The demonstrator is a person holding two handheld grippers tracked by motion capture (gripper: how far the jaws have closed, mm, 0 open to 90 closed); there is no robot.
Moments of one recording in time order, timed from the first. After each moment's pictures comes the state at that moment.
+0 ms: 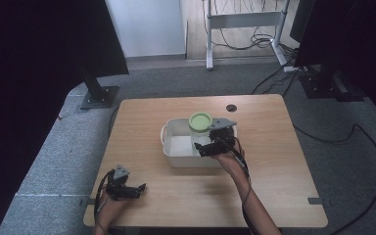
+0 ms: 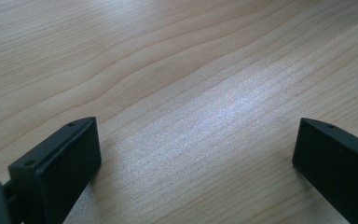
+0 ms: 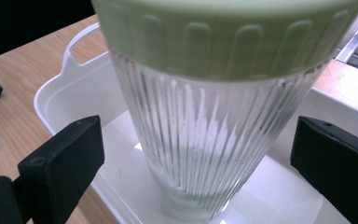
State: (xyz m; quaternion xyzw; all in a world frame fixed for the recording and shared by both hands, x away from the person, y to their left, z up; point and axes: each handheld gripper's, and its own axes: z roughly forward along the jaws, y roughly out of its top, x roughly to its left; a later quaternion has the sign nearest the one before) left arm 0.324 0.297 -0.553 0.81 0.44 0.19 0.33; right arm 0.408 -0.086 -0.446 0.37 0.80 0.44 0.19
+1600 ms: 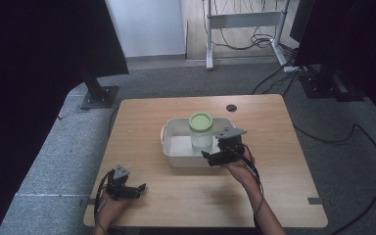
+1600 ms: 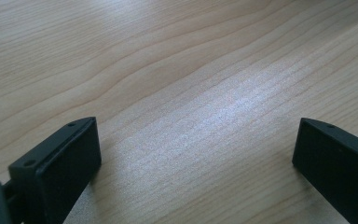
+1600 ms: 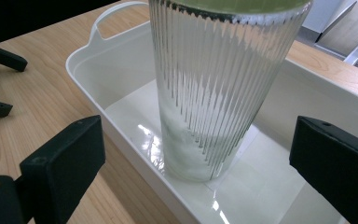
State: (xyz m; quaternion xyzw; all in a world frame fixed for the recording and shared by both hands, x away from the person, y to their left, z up) left arm 0.324 0.297 -0.553 0.81 0.44 0.19 0.33; right arm 0.378 -0.110 -0.444 0.34 0.81 0.44 0.19
